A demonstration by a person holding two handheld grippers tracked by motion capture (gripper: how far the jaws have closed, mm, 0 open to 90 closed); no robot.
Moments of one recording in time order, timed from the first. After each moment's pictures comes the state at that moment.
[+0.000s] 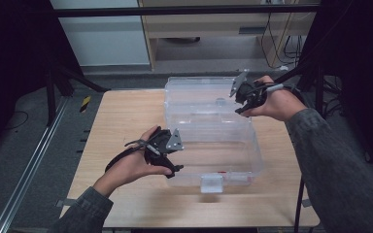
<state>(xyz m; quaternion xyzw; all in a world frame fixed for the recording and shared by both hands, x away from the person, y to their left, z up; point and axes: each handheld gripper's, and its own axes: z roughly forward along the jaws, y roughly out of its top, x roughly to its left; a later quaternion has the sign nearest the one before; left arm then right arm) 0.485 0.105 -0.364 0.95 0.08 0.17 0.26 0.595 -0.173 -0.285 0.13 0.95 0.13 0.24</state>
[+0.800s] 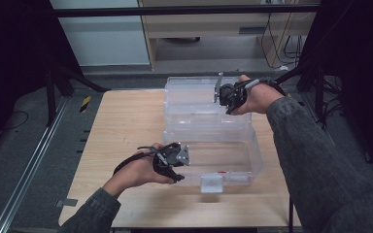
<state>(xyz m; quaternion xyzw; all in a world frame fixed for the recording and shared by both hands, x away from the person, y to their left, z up) 0.481 0.091 -0.396 0.98 0.02 0.08 0.19 0.617 -0.134 -0.299 0.05 0.98 0.06 0.17</state>
